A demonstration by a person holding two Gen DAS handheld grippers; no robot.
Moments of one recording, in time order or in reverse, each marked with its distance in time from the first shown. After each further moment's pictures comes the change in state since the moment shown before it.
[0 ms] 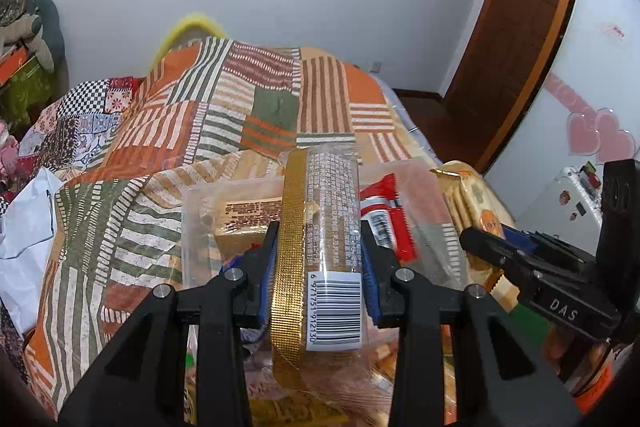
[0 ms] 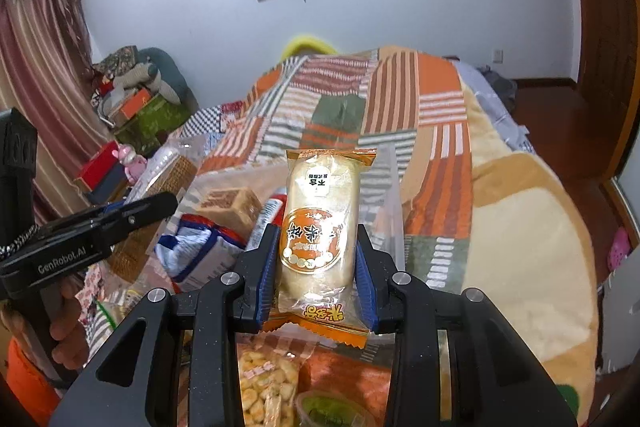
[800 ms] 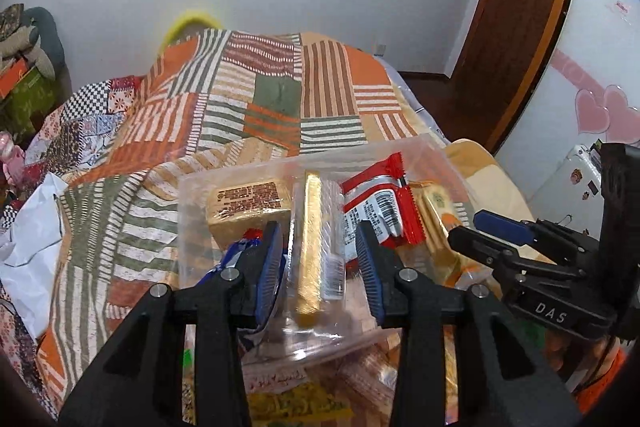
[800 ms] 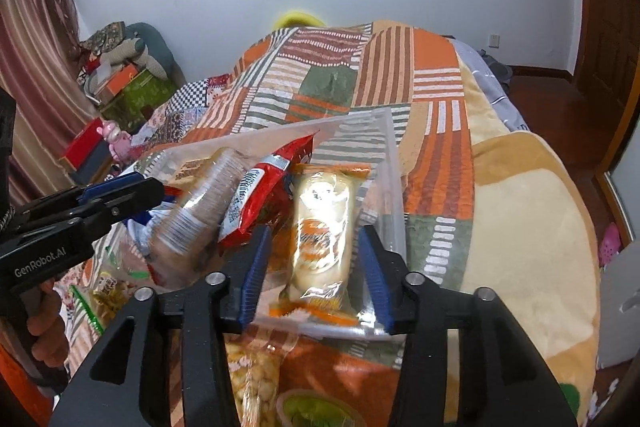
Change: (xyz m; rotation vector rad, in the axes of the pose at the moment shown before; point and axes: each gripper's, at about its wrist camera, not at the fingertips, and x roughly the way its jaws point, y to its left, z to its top) left arm 0.002 -0.011 -0.008 0.054 0.035 0.036; right arm 0.007 -0.003 -0.005 -0.024 0.074 -0.042
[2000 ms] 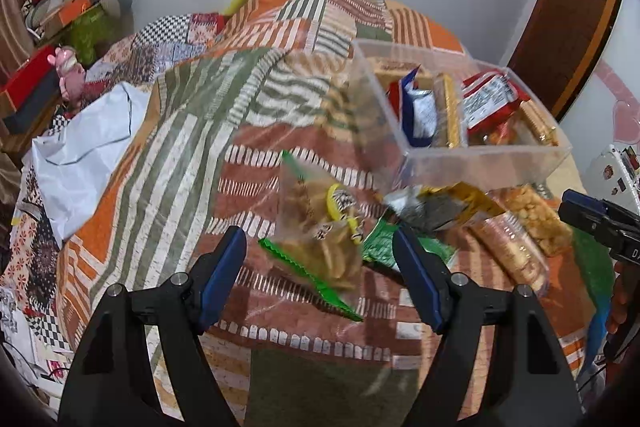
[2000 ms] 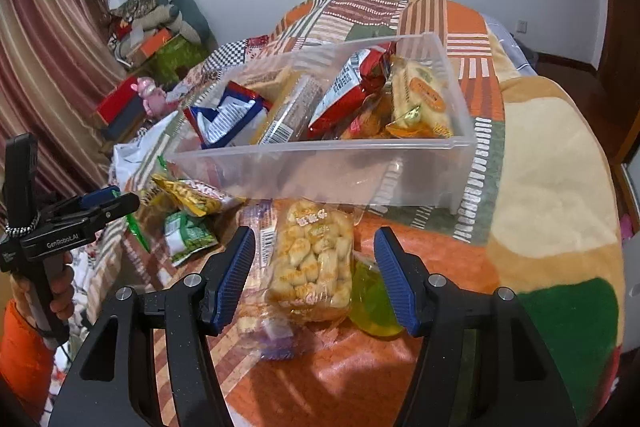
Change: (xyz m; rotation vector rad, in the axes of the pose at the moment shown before) left arm -0.048 0.103 -0.129 -0.152 0.083 0.145; right arm -0.006 0.036 -0.068 -0.058 0.095 0.078
